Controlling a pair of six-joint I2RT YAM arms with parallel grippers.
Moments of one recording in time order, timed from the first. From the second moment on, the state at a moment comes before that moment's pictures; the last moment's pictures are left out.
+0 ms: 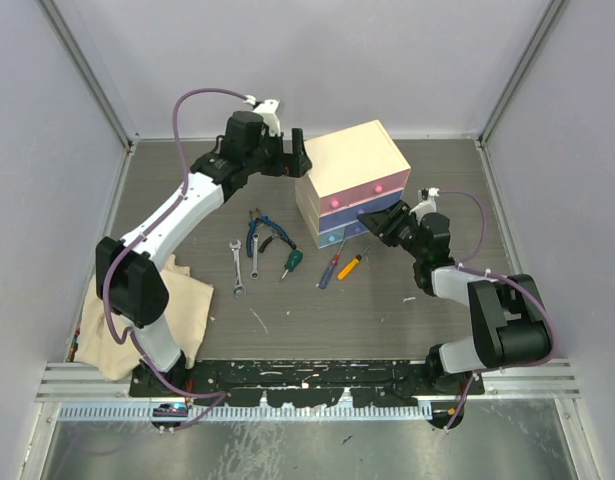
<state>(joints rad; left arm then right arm) -0.51 1.76 1.66 -0.36 0.12 -0.31 0.14 1.42 0.45 0.77 -0.41 0.93</state>
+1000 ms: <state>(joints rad) -0.54 1.79 1.66 -0.33 0.14 -0.35 0.11 1.65 0.52 1.00 -0.53 0.95</state>
